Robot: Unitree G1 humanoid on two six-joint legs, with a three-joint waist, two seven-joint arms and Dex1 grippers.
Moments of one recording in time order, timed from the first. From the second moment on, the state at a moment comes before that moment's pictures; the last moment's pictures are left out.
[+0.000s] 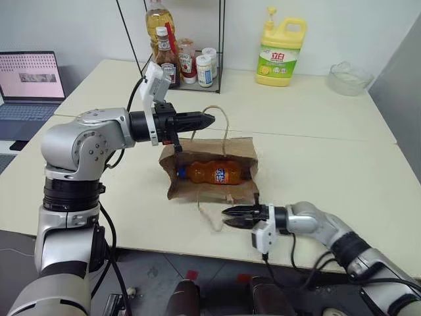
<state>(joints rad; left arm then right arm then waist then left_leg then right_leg) -0.87 0.65 0.05 -0.01 -0.68 0.96 -0.96 -0.47 -0.56 0.59 0.45 -0.33 -0.98 0.53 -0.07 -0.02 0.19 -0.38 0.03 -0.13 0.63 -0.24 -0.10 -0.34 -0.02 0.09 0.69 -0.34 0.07</state>
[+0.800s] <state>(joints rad) -0.89 0.65 0.04 0.04 -0.67 0.93 -1.00 -0.43 -0.61 0.26 -0.53 0.92 0.48 0.47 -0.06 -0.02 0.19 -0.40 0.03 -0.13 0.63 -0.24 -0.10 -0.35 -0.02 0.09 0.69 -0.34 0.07</state>
